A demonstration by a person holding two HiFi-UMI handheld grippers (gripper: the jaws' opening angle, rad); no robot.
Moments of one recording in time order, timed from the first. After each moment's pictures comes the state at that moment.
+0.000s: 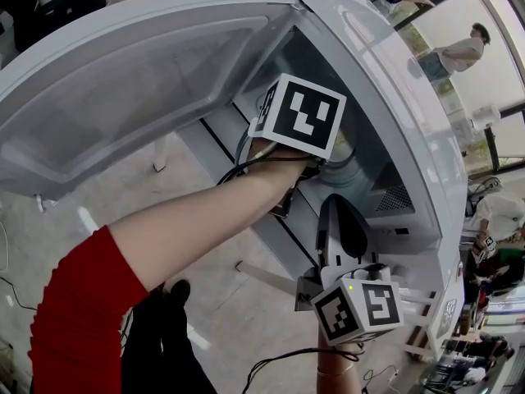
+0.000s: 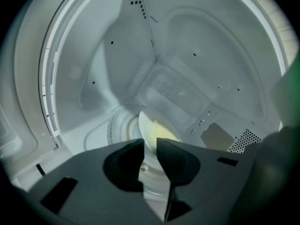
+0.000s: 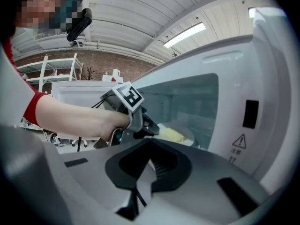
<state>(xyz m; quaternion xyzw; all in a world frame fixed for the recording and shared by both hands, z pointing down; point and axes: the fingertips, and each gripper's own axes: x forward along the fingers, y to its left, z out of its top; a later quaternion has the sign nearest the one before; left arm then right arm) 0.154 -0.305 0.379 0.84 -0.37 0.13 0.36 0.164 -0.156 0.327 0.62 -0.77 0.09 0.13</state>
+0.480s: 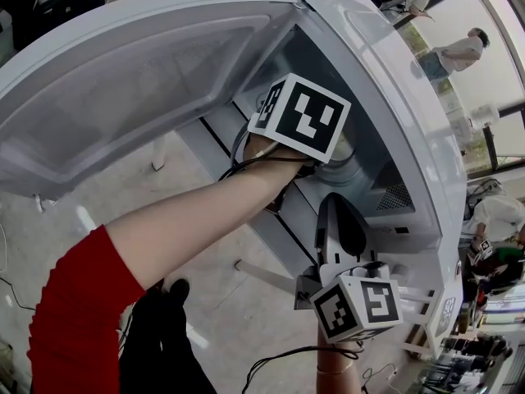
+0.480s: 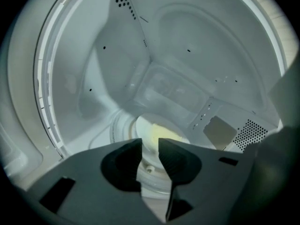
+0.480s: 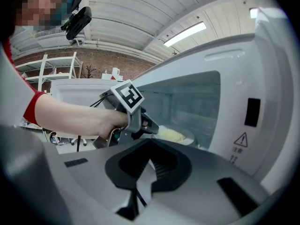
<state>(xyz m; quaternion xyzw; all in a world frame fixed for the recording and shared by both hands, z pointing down) 0.148 -0.308 0.383 0.86 -0.37 0.16 0.32 0.160 -0.157 0.335 0.62 -0.77 0.10 0.14</state>
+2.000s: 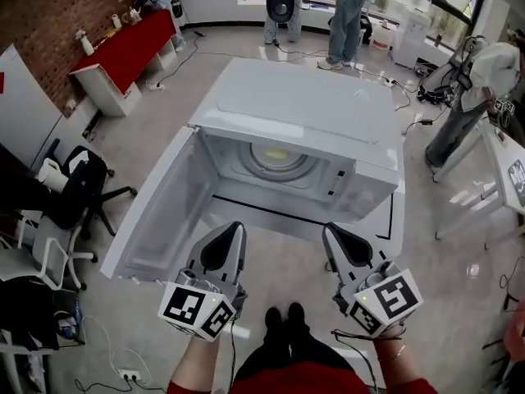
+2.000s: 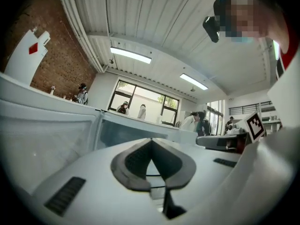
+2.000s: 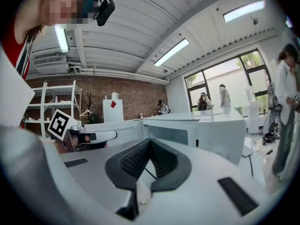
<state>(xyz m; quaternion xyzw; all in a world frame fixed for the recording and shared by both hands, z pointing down) 0.018 -0.090 0.242 0.95 -0.29 0.01 0.10 0.144 -0.016 0.241 0.63 -0.77 0.10 0.00</state>
